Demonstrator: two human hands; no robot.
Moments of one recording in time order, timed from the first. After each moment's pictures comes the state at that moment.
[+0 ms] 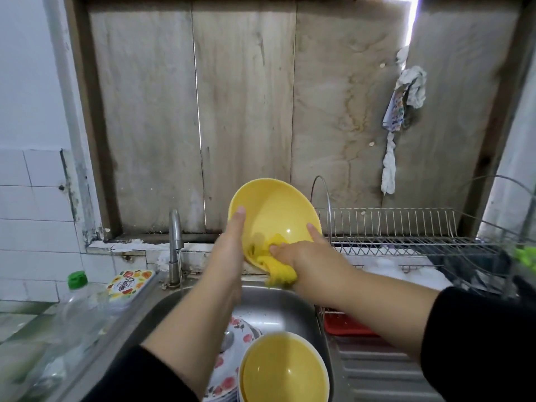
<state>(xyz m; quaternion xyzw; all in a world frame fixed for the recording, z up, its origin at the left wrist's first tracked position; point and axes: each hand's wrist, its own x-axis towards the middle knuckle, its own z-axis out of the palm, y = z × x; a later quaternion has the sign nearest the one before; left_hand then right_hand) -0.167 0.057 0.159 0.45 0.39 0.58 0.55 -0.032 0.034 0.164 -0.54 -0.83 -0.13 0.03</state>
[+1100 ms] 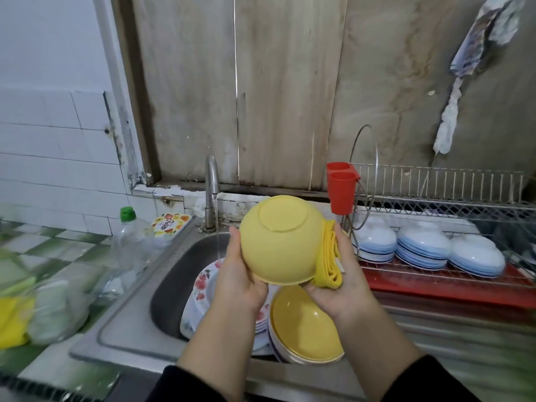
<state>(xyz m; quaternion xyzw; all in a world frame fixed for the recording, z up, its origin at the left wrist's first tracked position) -0.198 0.027 0.072 0.14 0.33 0.63 0.69 -0.070 0.020 0.073 -0.26 -0.19 0.70 0.64</state>
